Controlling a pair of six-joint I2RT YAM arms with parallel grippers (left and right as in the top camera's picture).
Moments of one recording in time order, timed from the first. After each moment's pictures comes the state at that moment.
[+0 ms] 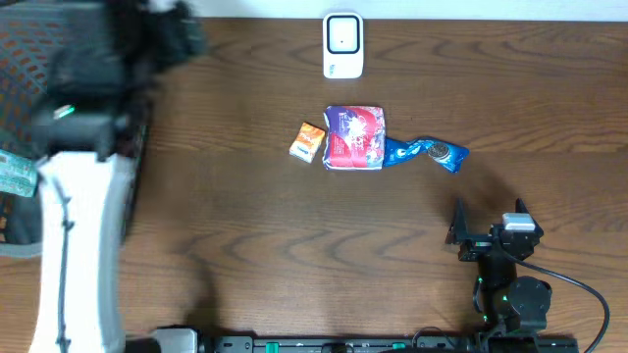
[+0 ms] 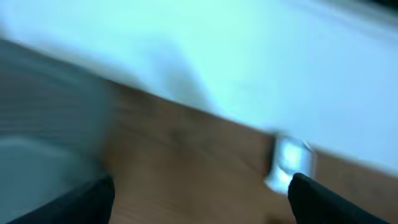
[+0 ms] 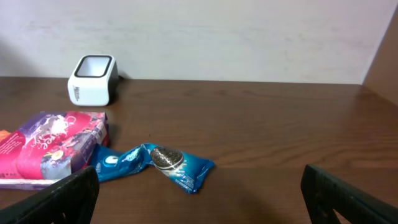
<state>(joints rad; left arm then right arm) -0.01 1.48 1.76 -0.77 -0.04 -0.33 0.01 0.02 0.01 -0.07 0.03 0.00</state>
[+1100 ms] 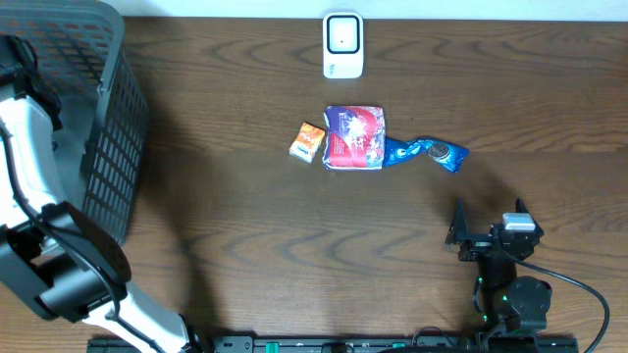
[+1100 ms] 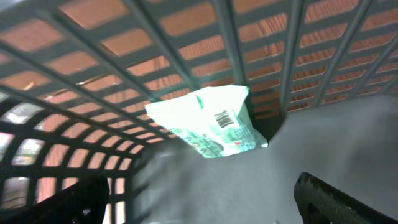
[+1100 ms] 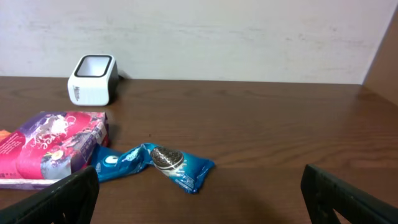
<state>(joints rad) 0.49 1.91 1.71 -0.94 -0.69 -0.60 0.01 0.02 0.01 -0.07 0.03 0.00</state>
